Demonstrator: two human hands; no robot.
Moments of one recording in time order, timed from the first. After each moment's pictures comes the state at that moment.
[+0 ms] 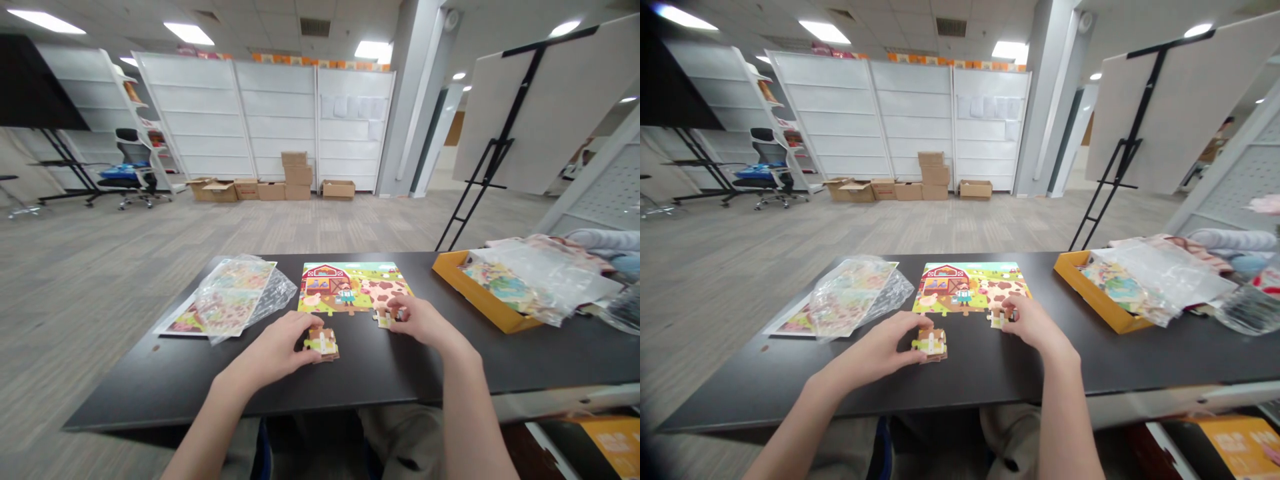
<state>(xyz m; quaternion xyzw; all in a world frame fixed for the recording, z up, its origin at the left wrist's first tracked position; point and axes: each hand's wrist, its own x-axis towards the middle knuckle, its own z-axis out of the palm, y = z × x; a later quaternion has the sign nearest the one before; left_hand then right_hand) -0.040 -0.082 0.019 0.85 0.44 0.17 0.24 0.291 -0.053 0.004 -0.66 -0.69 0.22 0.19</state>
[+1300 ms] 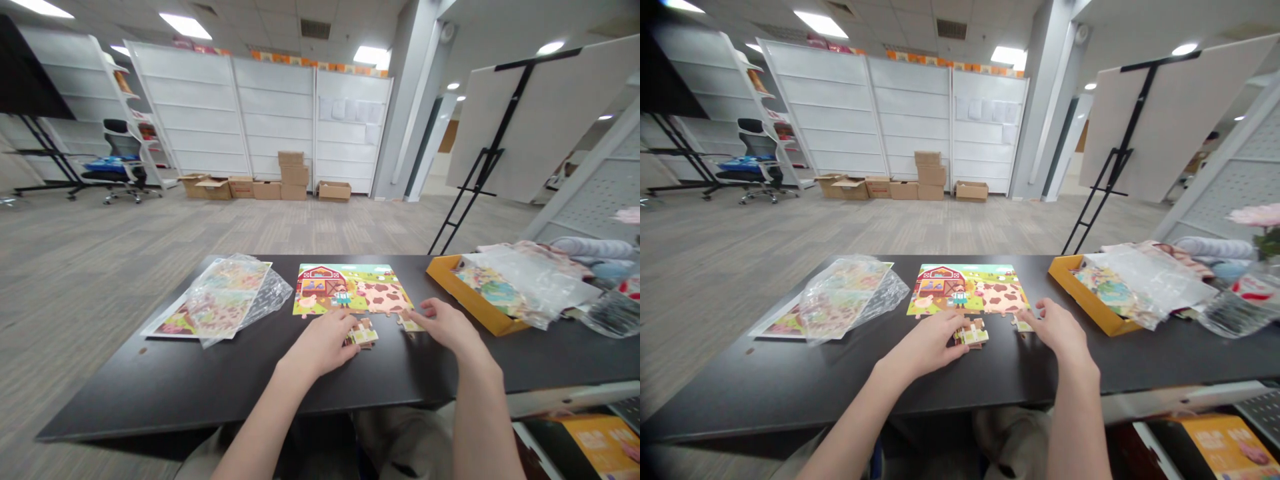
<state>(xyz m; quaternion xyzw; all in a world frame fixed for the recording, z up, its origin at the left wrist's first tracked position) 0.042 -0.065 0.003 0.90 0.38 0.17 0.17 0.337 -0.063 0.004 -0.81 -0.56 0.11 0.14</state>
